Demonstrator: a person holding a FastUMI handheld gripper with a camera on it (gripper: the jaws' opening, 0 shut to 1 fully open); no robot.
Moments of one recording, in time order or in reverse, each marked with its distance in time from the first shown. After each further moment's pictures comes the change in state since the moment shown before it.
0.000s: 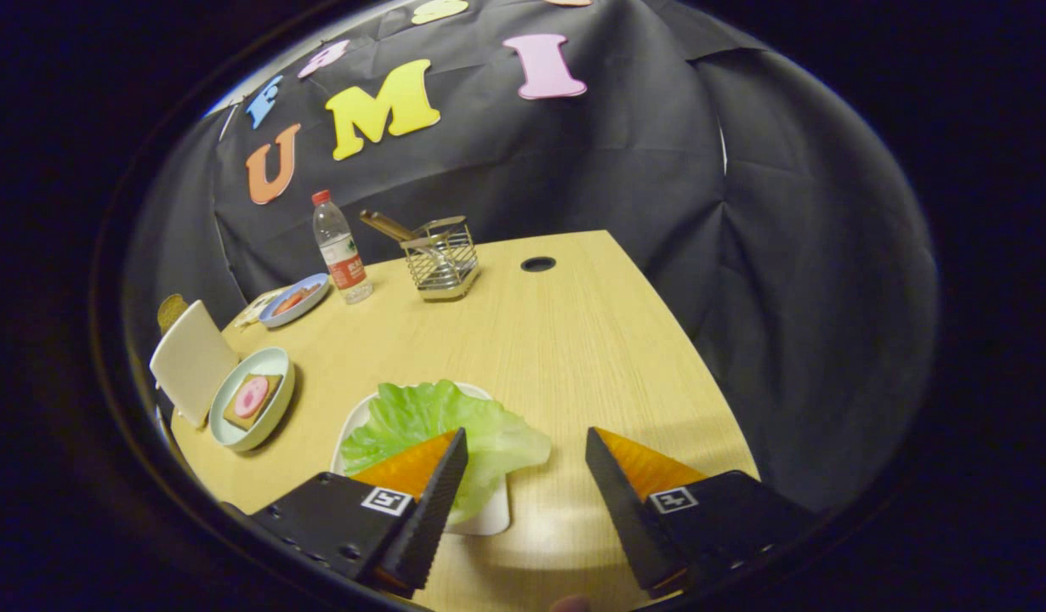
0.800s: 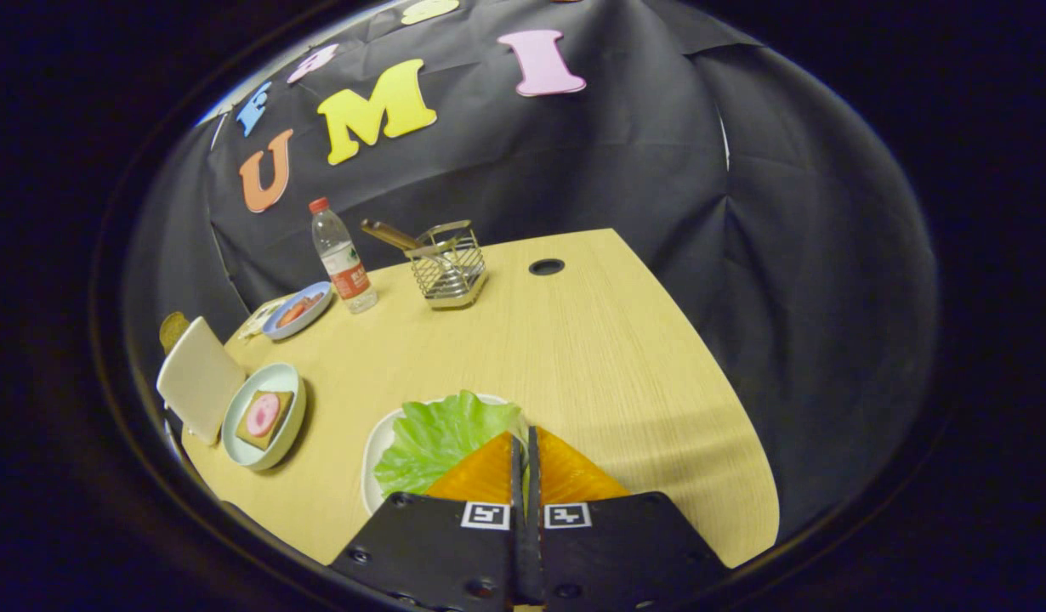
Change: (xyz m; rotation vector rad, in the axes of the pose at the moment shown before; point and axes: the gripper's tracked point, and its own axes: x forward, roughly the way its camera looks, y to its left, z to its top) arm -0.016 0.017 0.026 0.042 -0.018 0.000
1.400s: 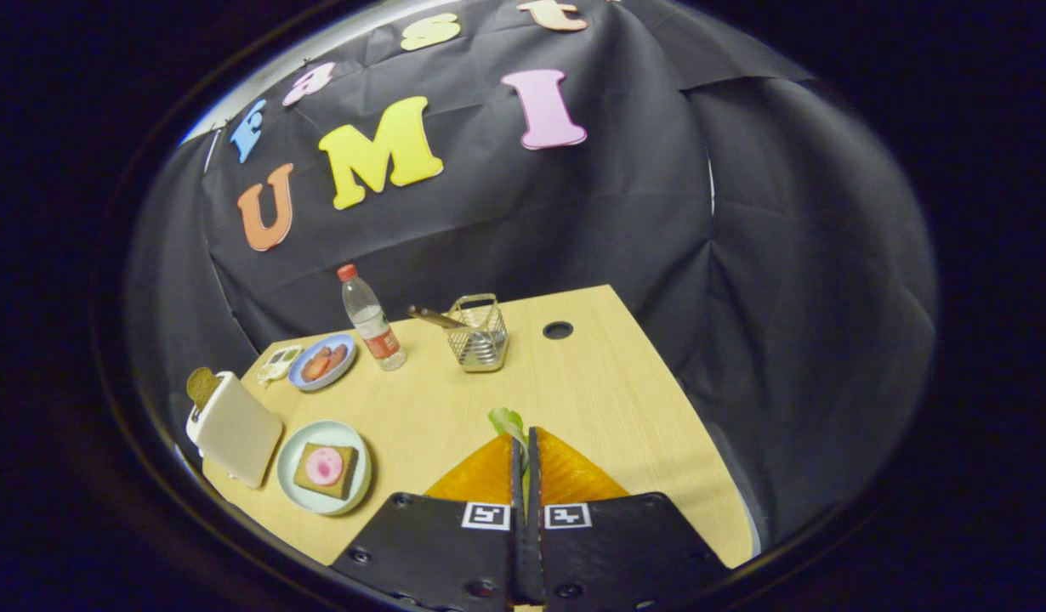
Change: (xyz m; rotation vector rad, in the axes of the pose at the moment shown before) arm -0.083 0.058 0.072 0.014 -0.100 -0.072
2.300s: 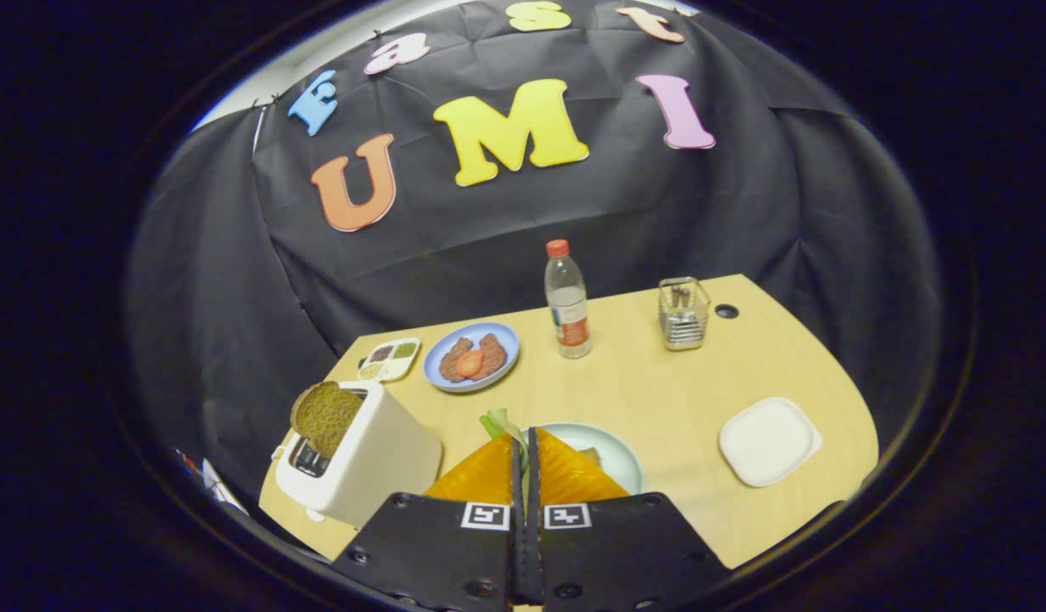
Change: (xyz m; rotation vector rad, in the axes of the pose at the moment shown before) arm -0.017 0.332 -0.058 0.000 0.060 0.176
